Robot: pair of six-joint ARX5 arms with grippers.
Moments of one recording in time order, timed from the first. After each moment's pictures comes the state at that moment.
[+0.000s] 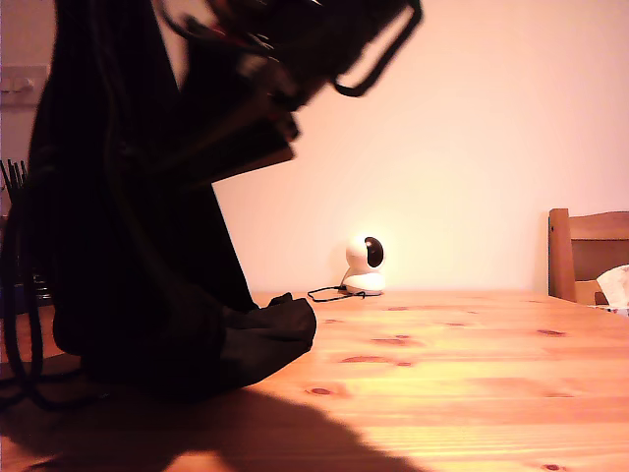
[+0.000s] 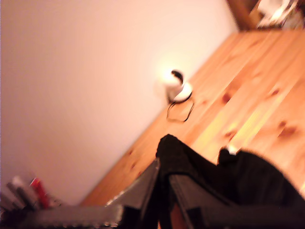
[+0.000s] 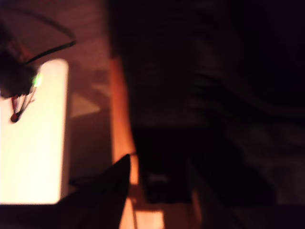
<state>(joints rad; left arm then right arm) -0.45 0.98 1.21 -0.49 0.00 0.54 0.83 1.73 1.36 -0.56 -0.51 -0.42</state>
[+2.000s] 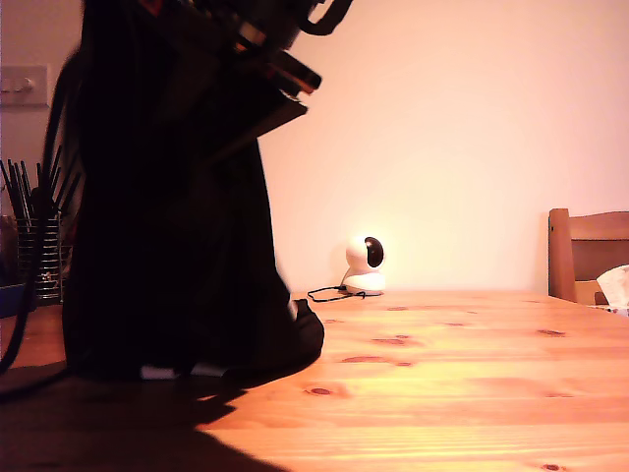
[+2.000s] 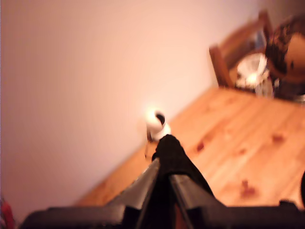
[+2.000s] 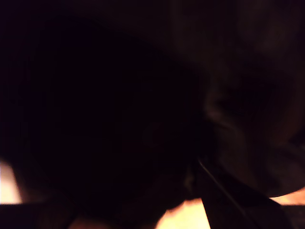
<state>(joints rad) -0.63 1.08 1.59 -0.69 -0.08 0.32 0.96 1.66 1.36 -0.53 -0.04 -0.08</state>
